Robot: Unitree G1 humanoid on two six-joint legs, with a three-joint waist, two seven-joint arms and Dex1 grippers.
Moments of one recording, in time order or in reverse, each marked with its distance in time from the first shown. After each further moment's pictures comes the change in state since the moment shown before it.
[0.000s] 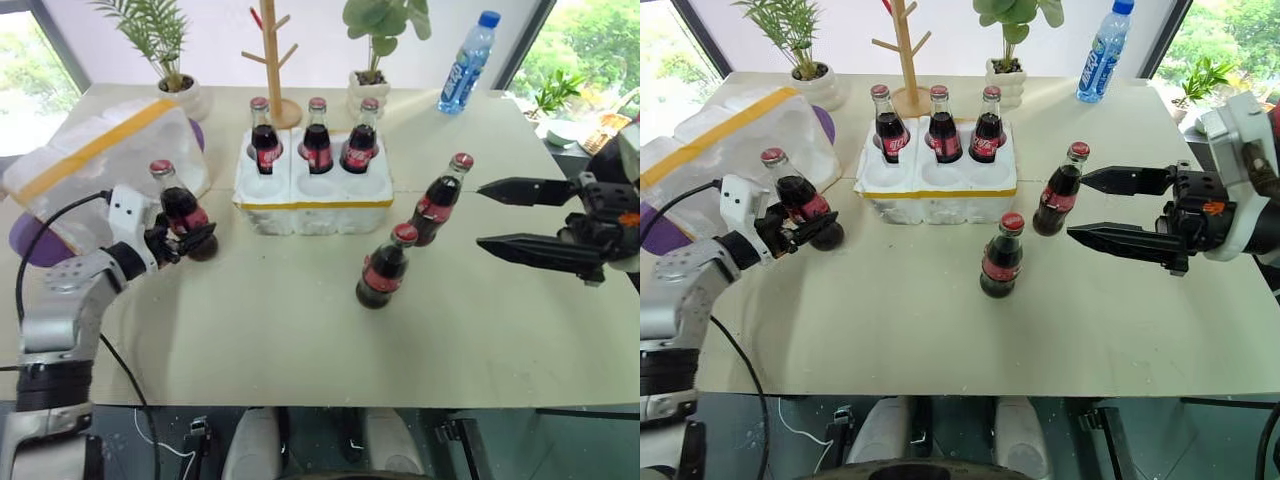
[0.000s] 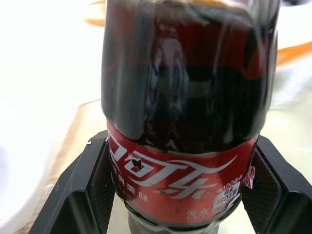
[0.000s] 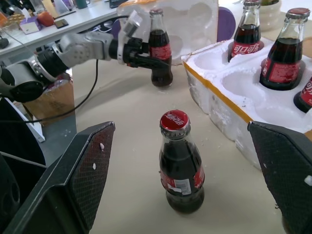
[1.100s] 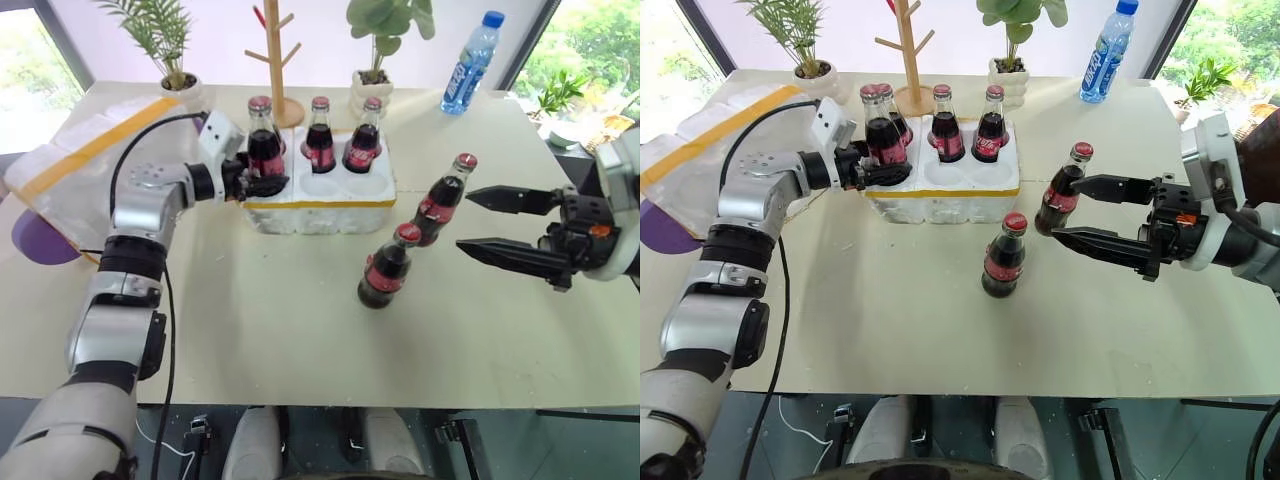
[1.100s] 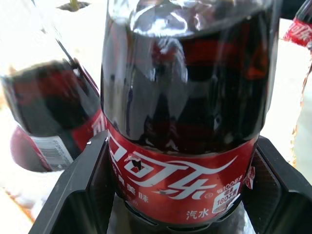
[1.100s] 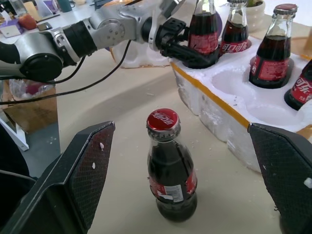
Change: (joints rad) left arm -0.680 -0.204 -0.321 0.752 0.302 -0.306 -0.249; right arm 0.067 0.054 0.017 -0.063 0.022 -0.059 -0.149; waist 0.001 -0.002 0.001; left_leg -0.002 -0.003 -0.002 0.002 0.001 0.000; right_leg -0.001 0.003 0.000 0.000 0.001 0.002
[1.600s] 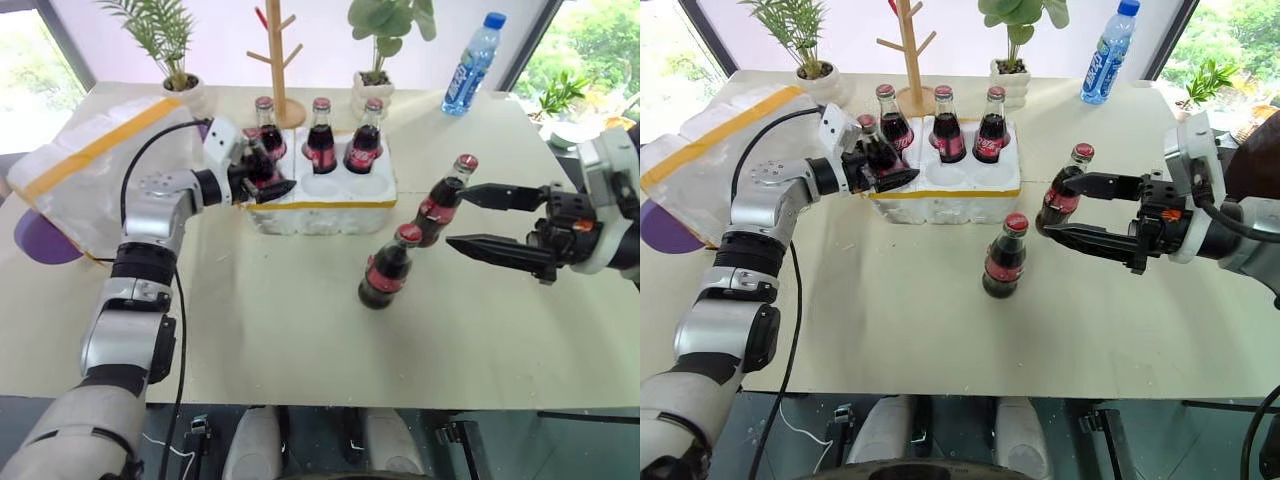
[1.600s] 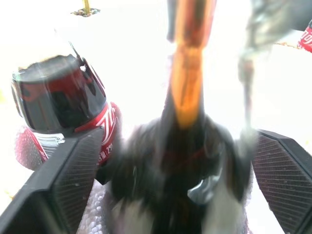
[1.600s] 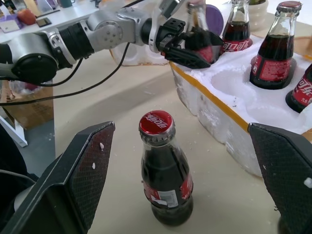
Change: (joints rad) left arm 0.023 -0.056 0.058 0.015 0.013 -0.013 0.058; right arm -0.035 0.001 0.071 0.029 -0.045 -0.036 0.002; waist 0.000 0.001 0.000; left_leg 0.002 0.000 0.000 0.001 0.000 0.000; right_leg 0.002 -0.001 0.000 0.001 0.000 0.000
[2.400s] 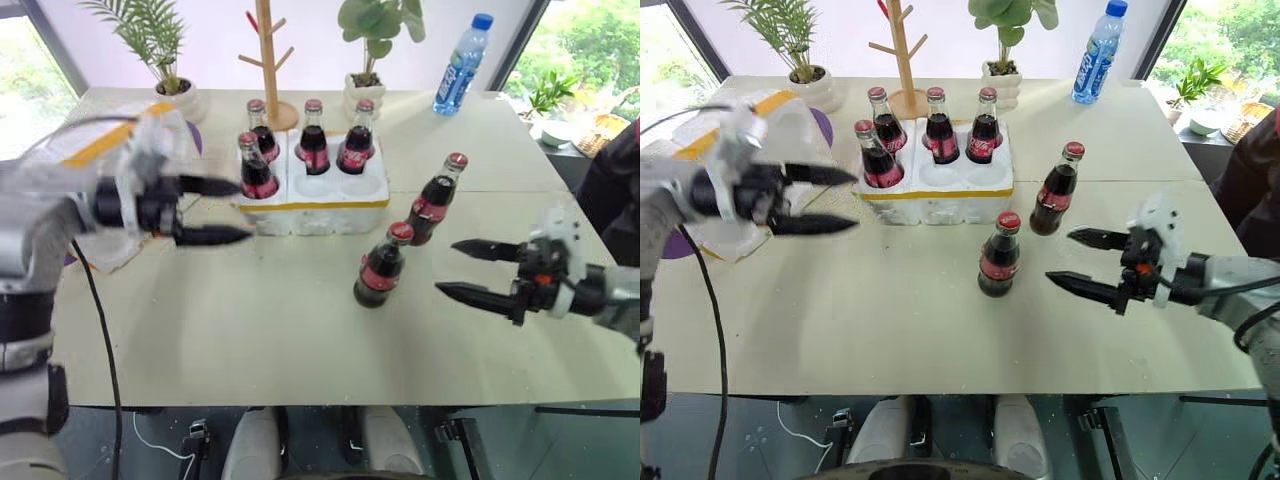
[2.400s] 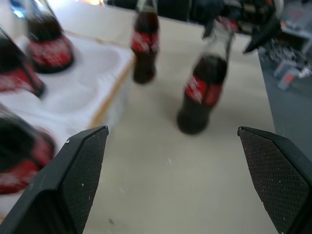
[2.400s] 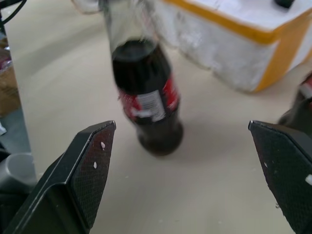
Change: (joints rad) left arm 0.350 0.451 0.072 -0.812 -0.380 0.511 -0.387; right arm 0.277 0.115 0.087 -0.025 -0.232 -0.167 0.012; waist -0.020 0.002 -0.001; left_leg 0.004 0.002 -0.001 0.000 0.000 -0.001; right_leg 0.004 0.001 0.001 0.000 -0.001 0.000
